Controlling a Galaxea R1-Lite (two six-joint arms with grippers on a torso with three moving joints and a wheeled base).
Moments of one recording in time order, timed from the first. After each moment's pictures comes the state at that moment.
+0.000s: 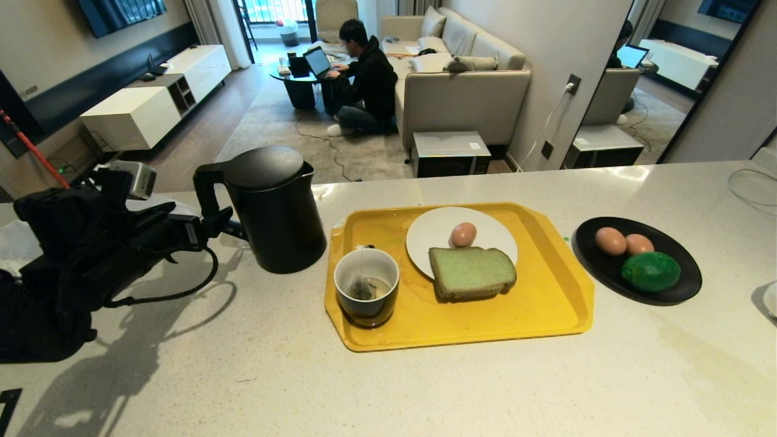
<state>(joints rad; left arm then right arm) 0.05 1.82 -0.76 -1.05 -0.16 0.07 0.00 0.00 0.00 0.00 0.00 -0.01</state>
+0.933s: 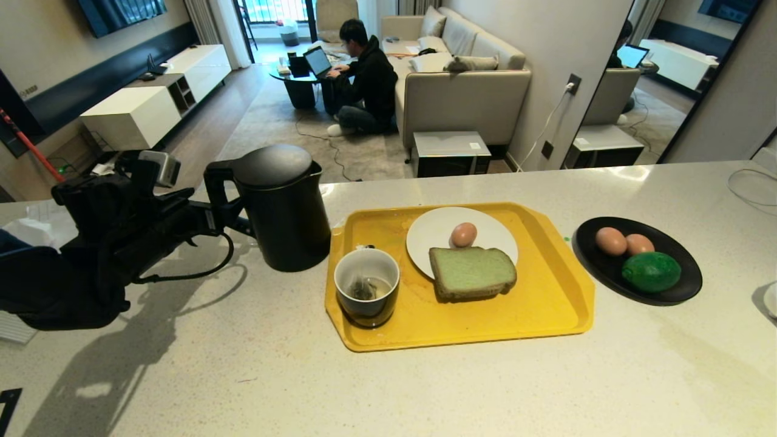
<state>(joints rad) 0.03 1.94 -0.93 -1.04 -0.20 0.10 0.00 0.00 0.00 0.00 0.00 -0.01</state>
